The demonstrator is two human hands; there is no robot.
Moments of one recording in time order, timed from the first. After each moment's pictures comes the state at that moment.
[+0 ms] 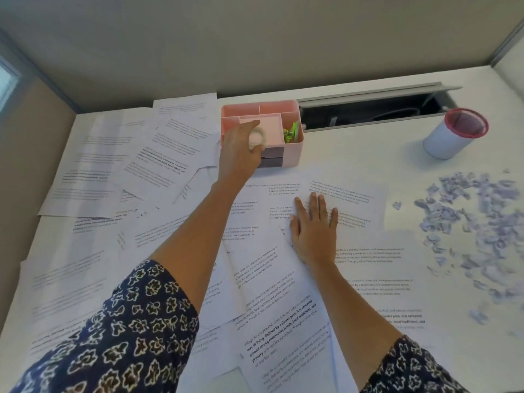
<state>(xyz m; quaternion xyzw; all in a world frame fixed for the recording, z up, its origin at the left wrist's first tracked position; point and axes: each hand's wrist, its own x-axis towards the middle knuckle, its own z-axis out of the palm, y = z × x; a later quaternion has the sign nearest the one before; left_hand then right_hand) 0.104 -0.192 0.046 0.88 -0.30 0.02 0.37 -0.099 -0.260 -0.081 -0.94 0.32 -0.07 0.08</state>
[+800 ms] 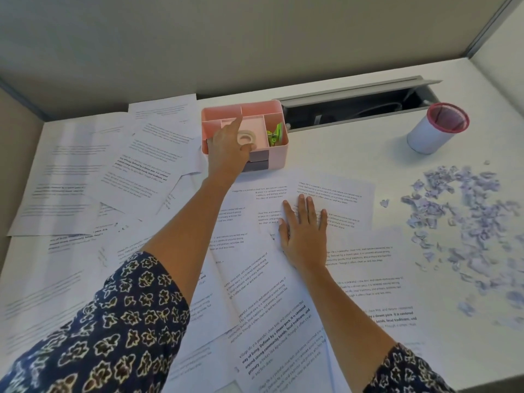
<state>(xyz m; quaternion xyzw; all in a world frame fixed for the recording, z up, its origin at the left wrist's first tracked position) 0.128 -0.222 0.038 0.91 -0.27 -0.03 0.32 -0.099 -0.259 -0.078 -0.94 0.33 -0.06 0.08</state>
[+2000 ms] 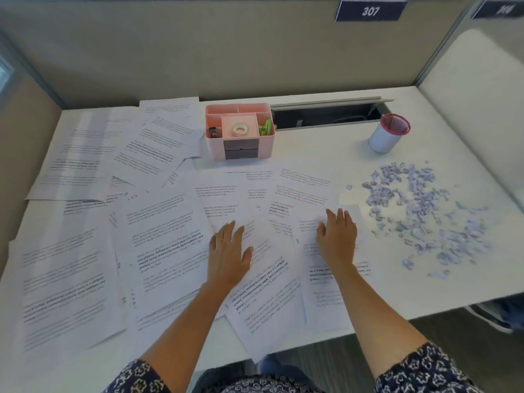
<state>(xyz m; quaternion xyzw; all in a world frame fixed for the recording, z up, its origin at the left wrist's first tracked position) -0.104 -0.047 -0.029 0.92 -0.34 -0.12 0.15 -0.231 -0.276 -0.028 -0.88 0.45 -0.05 0.13</state>
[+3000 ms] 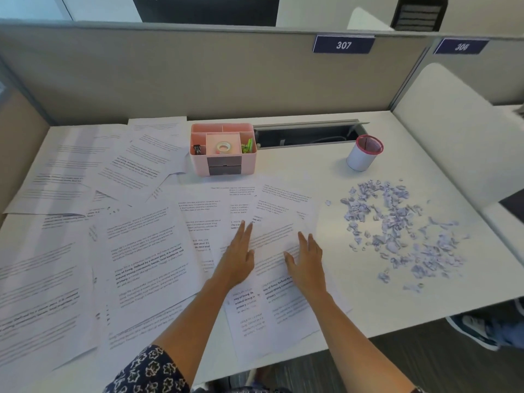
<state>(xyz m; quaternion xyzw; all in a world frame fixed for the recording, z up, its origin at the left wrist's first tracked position) -0.118 -0.106 -0.012 0.84 -0.37 -0.26 0.31 -0.251 -0.241 -0.016 -0.86 0.41 -0.03 0.30</state>
